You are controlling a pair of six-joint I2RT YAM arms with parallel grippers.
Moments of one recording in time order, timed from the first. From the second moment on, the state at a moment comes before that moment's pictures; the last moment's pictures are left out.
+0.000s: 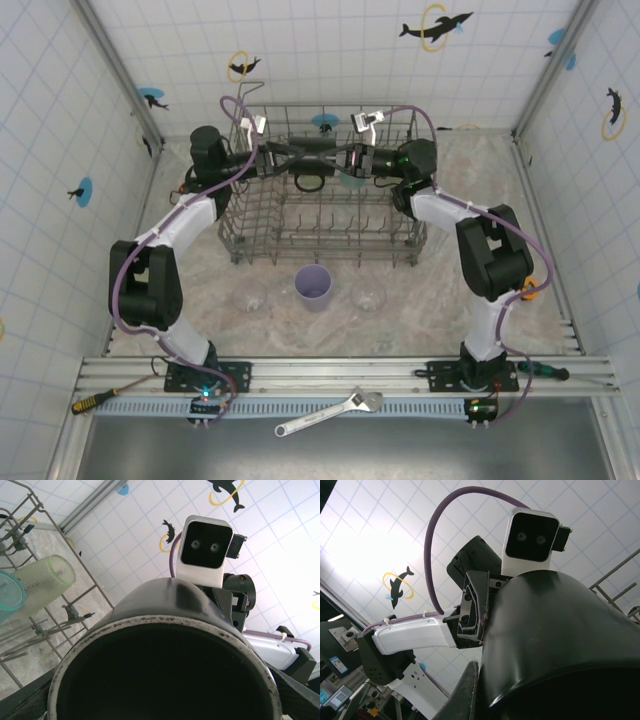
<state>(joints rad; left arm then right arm) -0.21 1.67 1.19 0.46 1.22 -0.90 0.44 1.92 1.29 1.17 -1.12 1.26</state>
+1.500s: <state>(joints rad) -0.21 1.60 1.46 -0.38 0.63 -0.42 0.29 1.45 1.16 -0.09 -0.61 0.40</state>
